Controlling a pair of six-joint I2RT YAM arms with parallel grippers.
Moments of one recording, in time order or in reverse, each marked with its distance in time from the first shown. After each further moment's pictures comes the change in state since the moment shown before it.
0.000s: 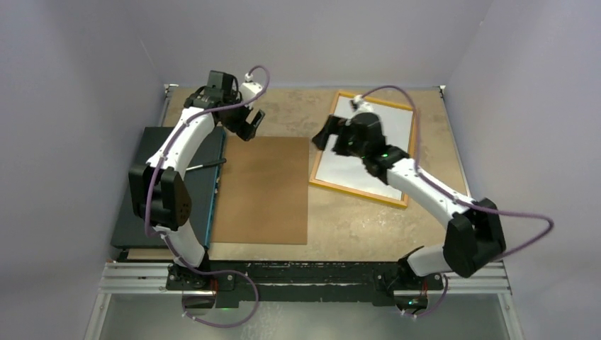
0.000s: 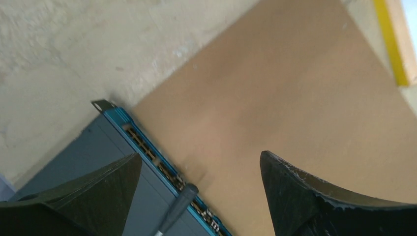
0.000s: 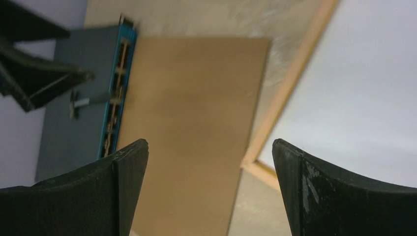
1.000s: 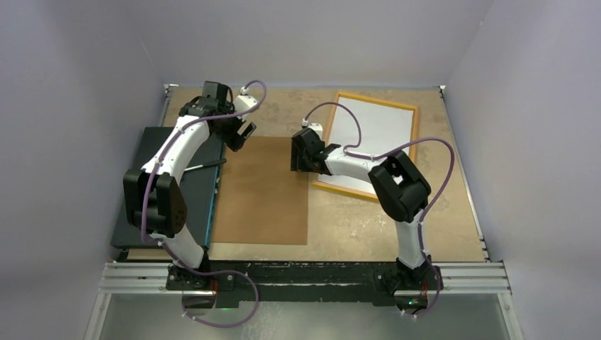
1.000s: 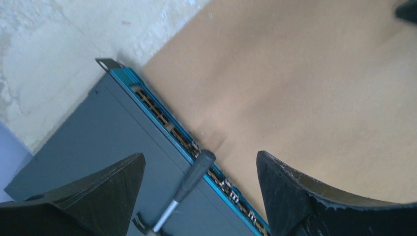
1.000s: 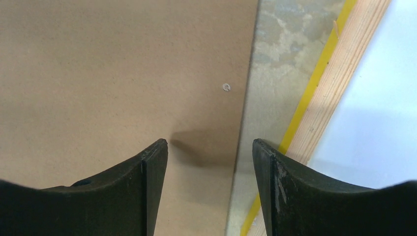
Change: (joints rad) left arm 0.032 -0.078 -0.154 -0.010 -0.092 0.109; right arm 0.291 0.669 0.349 -0.136 0.332 -0.008
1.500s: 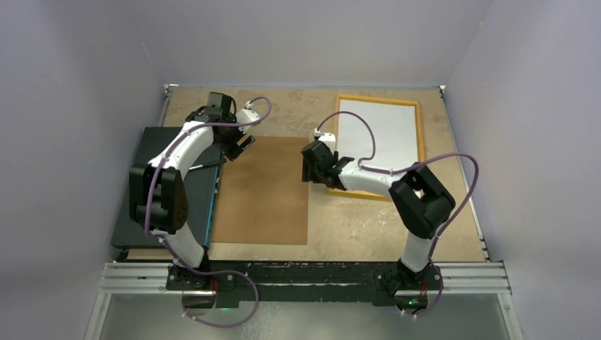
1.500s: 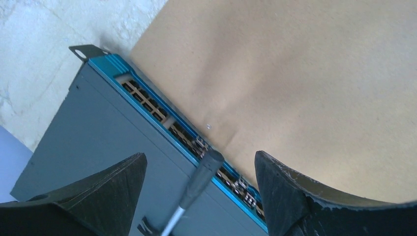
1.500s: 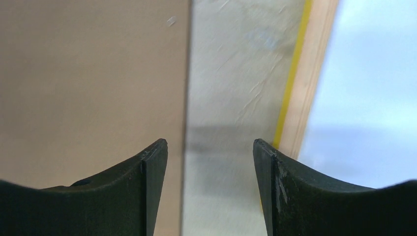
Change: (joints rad) left arm 0.000 0.006 -0.148 0.066 -0.070 0.140; right arm 0.016 -0.198 -0.247 0.027 0.083 0.032
